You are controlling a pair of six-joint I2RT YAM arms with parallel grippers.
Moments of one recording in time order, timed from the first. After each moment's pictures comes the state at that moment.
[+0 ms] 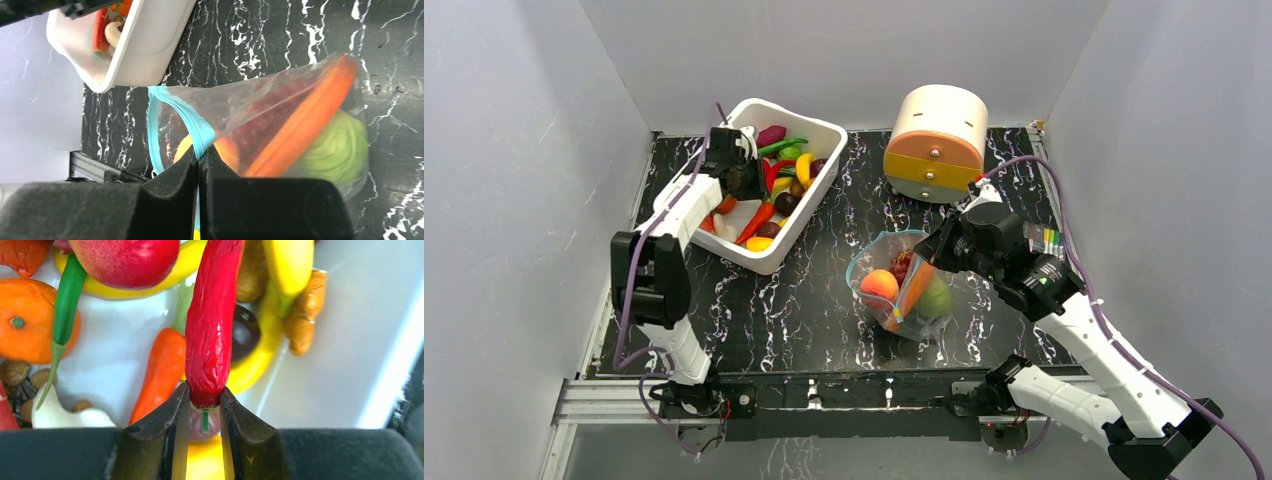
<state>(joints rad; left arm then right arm) -0.16 1.82 1.42 -0.49 0.13 -0.17 0.60 0.87 1.01 -0.67 0.03 0.76</state>
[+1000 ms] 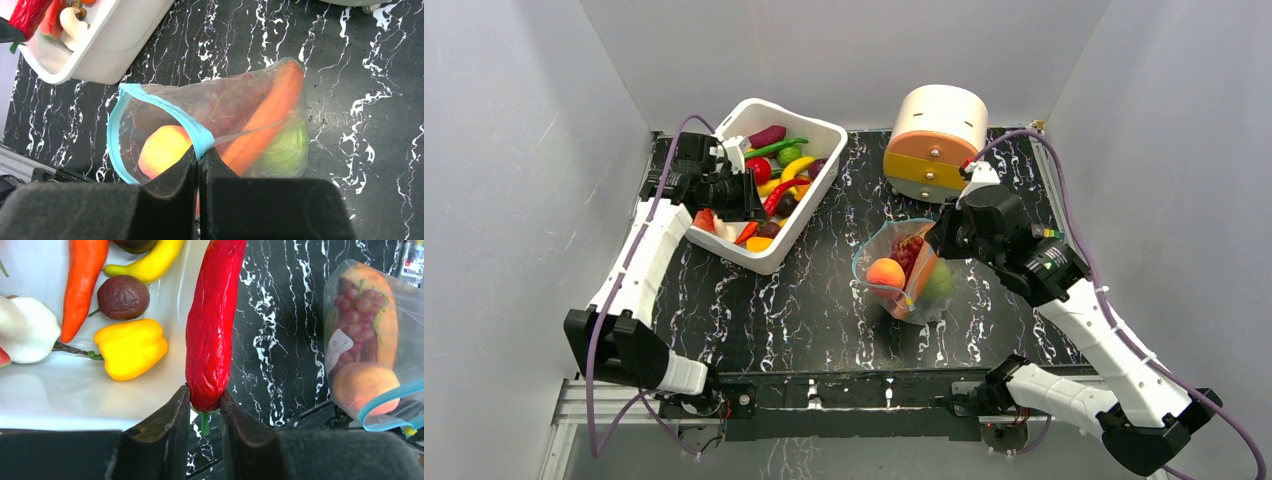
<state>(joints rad) -0.17 1.43 1.40 -0.94 0.36 -0.18 0.60 0.96 1.18 -0.79 0.13 0.49</state>
